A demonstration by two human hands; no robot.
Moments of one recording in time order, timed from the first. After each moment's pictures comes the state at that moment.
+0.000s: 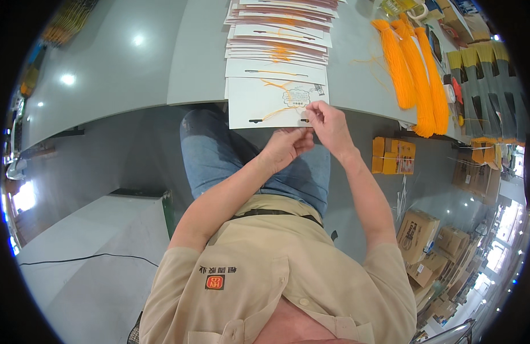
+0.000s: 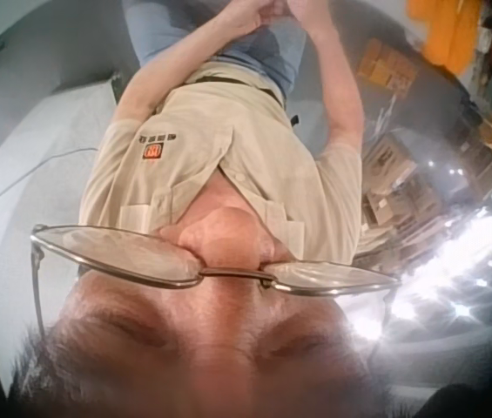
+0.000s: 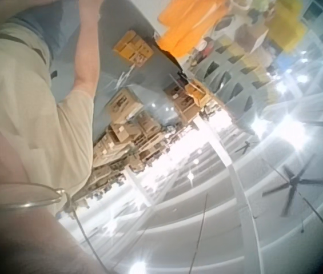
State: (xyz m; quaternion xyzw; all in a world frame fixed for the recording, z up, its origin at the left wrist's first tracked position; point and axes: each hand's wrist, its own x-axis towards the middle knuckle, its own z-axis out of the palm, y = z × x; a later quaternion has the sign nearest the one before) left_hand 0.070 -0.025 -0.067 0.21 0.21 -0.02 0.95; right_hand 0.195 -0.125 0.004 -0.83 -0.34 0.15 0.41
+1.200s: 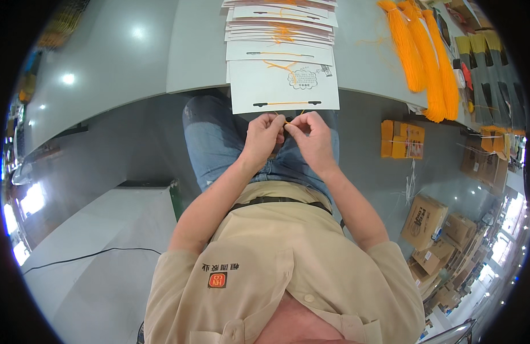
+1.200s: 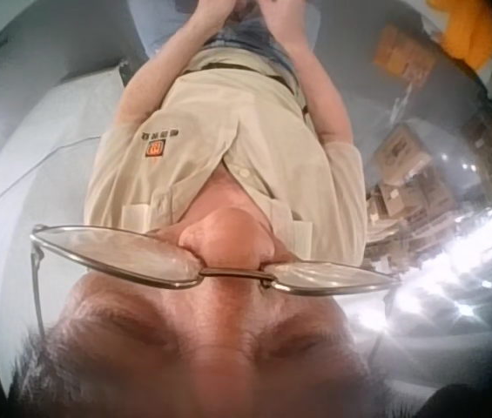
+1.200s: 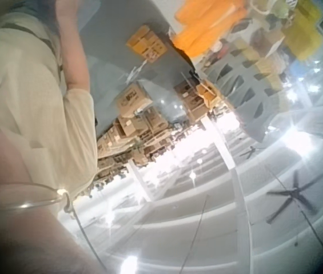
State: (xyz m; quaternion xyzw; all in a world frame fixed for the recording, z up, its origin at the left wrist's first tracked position) left_hand 0.022 0.005 -0.050 0.48 0.37 0.04 0.79; right_hand 0.096 -0.121 -0.014 -0.78 -0.23 0.22 0.53
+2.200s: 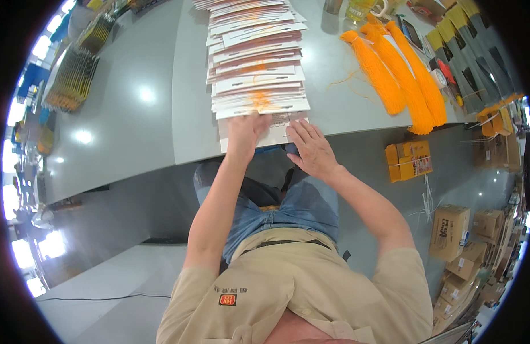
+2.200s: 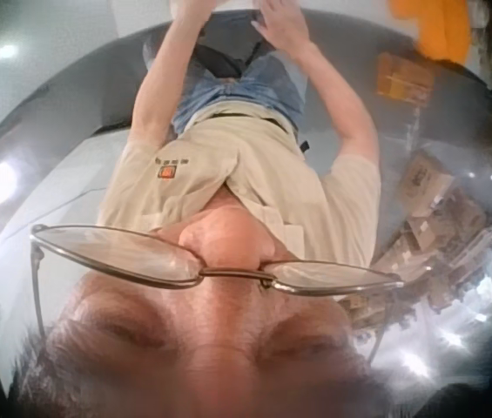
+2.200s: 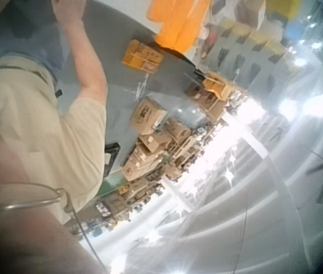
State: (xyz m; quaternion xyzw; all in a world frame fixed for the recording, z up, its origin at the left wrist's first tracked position) left_hand 0.142 0.094 -0.003 0.44 0.27 0.13 0.85; right_hand 0.205 -0.119 -0.015 -0.84 -0.53 -0.02 0.15
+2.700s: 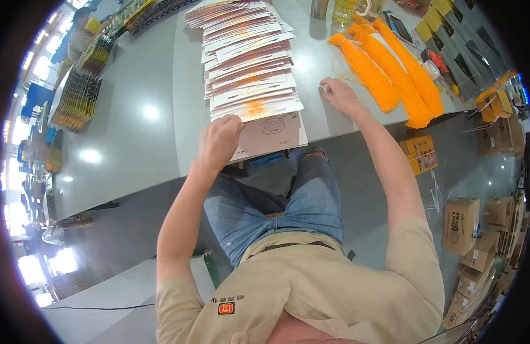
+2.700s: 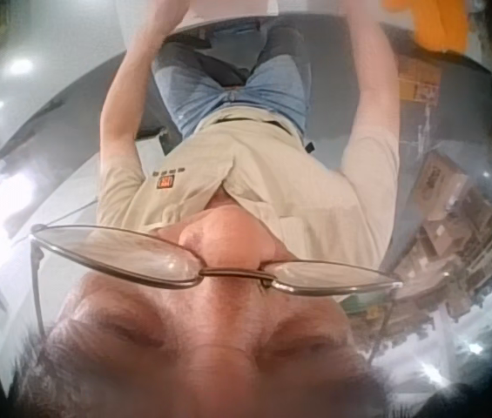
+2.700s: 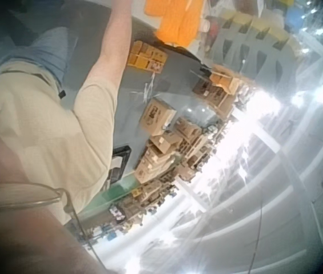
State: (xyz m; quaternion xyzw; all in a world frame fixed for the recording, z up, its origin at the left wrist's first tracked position) left_hand 0.108 0.130 0.070 0.97 0.01 0.12 0.20; right_hand 0.386 -0.139 -0.011 -0.89 -0.36 0.05 0.28
